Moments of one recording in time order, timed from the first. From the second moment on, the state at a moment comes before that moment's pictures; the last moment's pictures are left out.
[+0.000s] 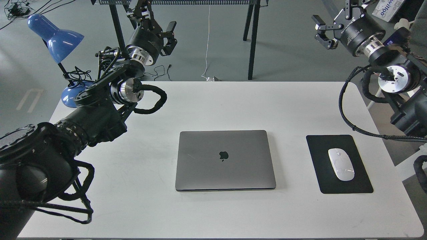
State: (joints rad) left arm -1.10 0.00 -0.53 -0.35 -0.02 -0.26 -0.49; right arm 1.05 -0.39 0.62 0.52 -0.09 0.49 0.23
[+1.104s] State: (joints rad) left arm -1.10 0.00 -0.53 -0.35 -0.02 -0.26 -0.49; right arm 1.10 -0.29 0.54 0.48 -0.09 0.49 0.25
